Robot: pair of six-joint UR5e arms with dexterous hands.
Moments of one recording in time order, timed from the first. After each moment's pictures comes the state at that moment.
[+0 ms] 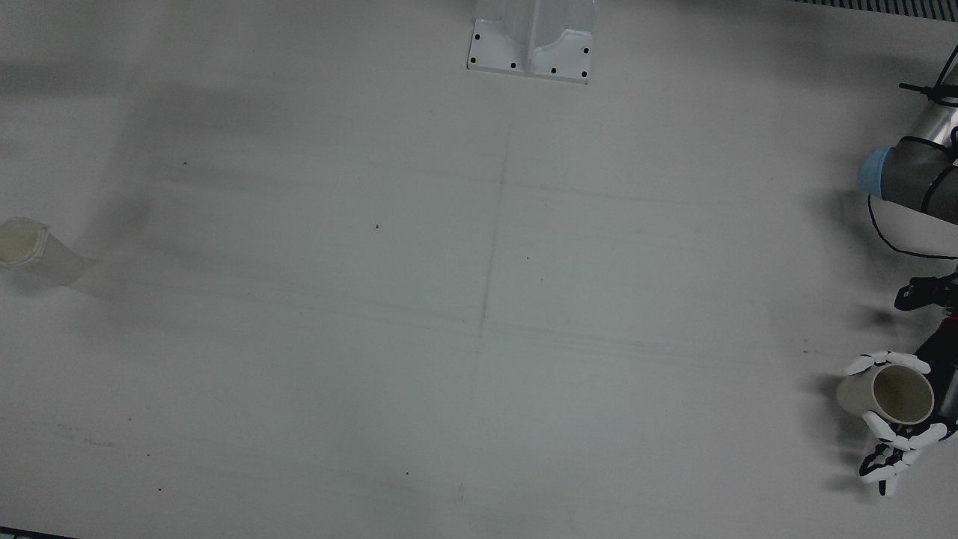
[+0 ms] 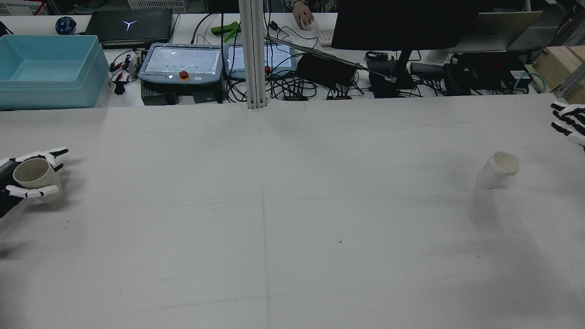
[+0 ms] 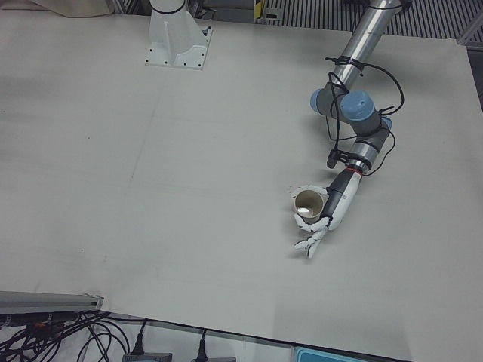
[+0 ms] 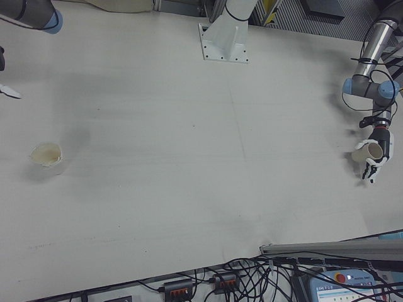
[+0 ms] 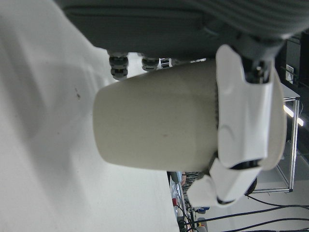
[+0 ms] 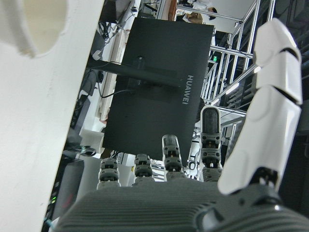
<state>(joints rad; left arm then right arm) -0.89 -1.66 -1.35 -0.29 1.29 0.23 1.27 -1.77 1.57 -2.89 -1.37 -0.21</state>
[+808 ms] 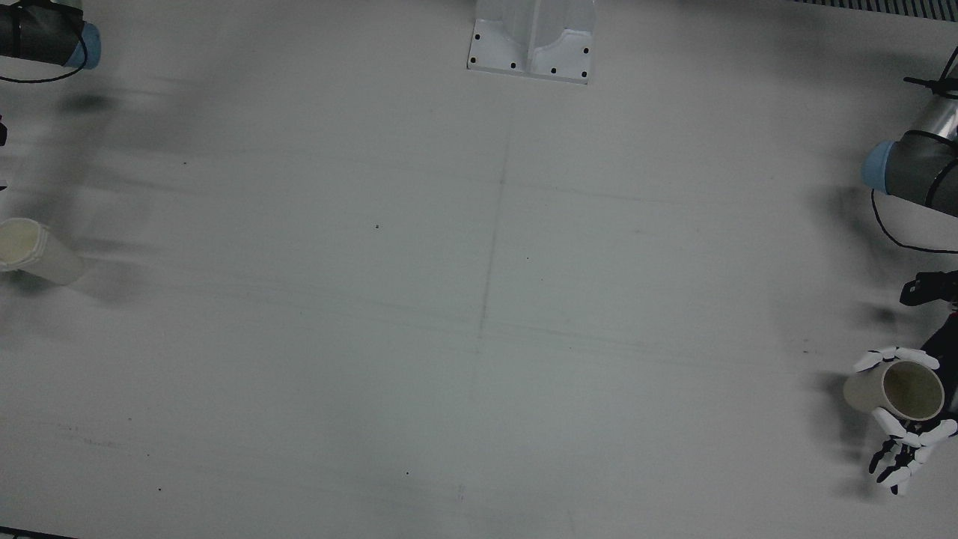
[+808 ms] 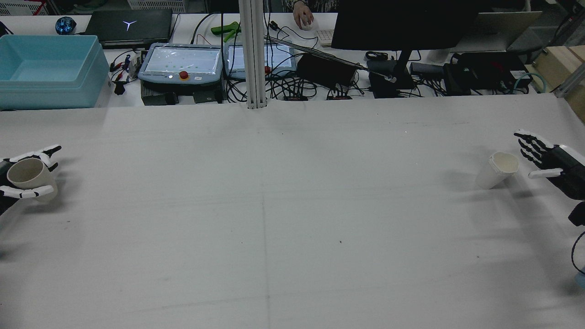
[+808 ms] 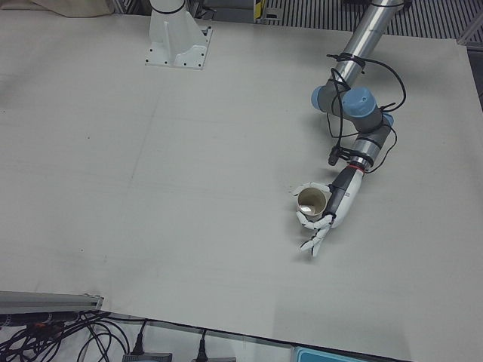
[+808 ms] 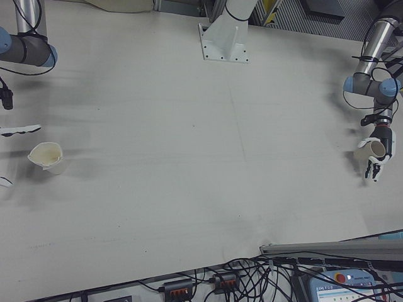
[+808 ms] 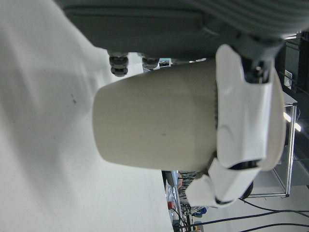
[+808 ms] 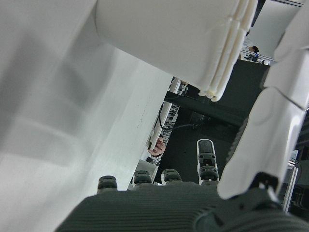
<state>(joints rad) -0.89 -1.63 -1.37 -0.29 1.28 0.21 1.12 -1.60 1.16 -2.68 -1.37 -0.35</state>
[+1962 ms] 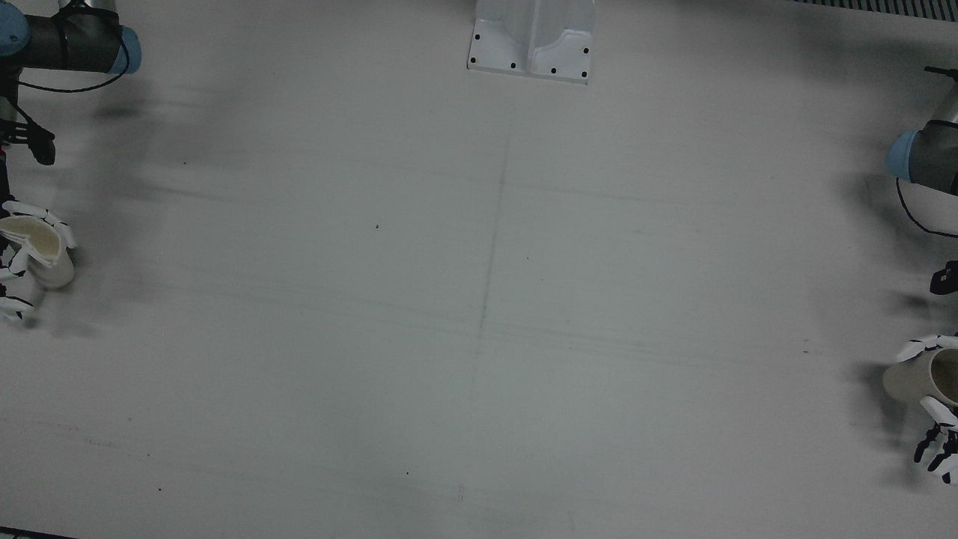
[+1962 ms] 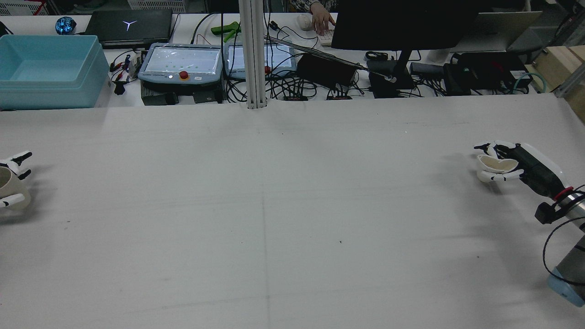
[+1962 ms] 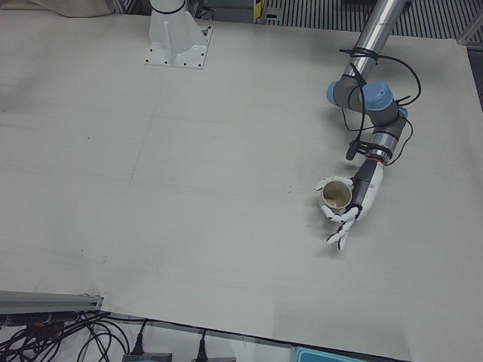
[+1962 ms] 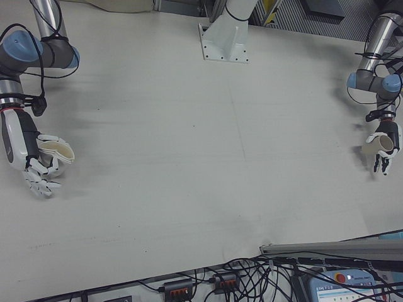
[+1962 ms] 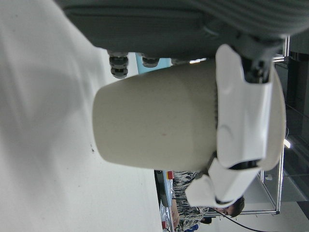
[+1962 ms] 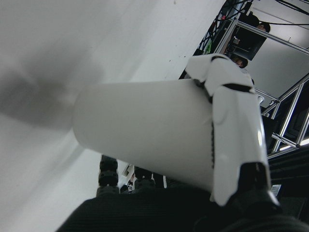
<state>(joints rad) -0.89 -1.55 -1.36 -0.38 1.21 0.19 1.01 -1.58 1.29 -2.78 -1.30 -0.51</state>
